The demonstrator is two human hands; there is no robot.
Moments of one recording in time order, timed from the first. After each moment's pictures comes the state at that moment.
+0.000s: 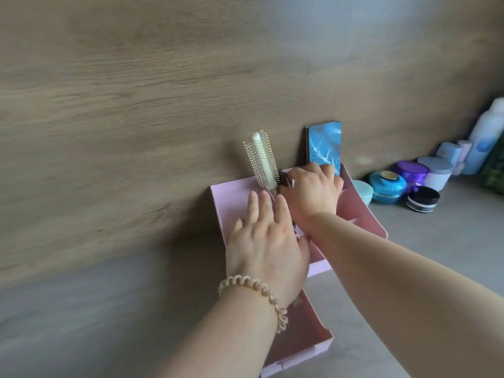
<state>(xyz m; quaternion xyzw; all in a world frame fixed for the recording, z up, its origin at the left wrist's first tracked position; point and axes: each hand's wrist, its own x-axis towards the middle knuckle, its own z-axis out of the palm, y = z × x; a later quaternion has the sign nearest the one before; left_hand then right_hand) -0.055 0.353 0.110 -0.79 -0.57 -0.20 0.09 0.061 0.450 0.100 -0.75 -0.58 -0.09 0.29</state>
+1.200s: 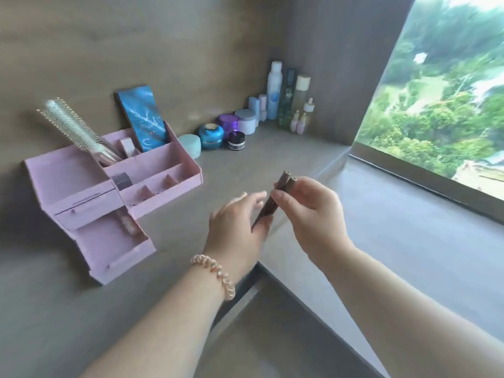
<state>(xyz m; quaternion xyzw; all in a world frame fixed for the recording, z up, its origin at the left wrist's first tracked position) 0.077 0.161 0.116 -0.86 -0.34 -0.27 -0.28 0.188 0.092 0.131 -0.67 -0.40 0.12 0.62</state>
